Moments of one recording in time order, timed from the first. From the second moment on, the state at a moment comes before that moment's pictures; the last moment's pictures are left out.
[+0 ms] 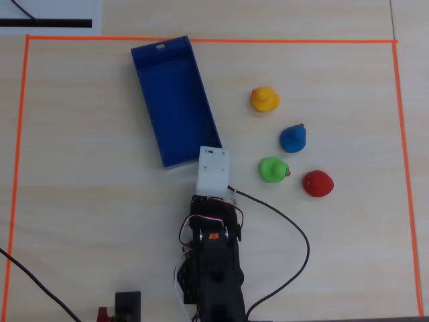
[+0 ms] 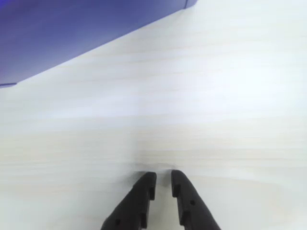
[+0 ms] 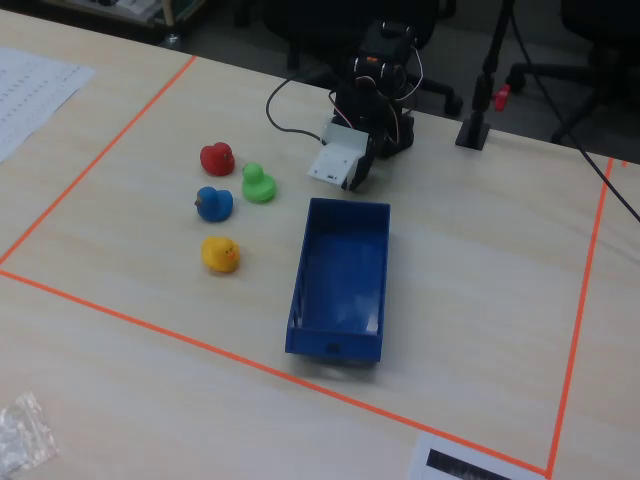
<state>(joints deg) 0.7 190.5 178.4 74.8 -78.0</state>
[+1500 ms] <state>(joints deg) 43.6 103.3 125.9 12.1 -82.5</state>
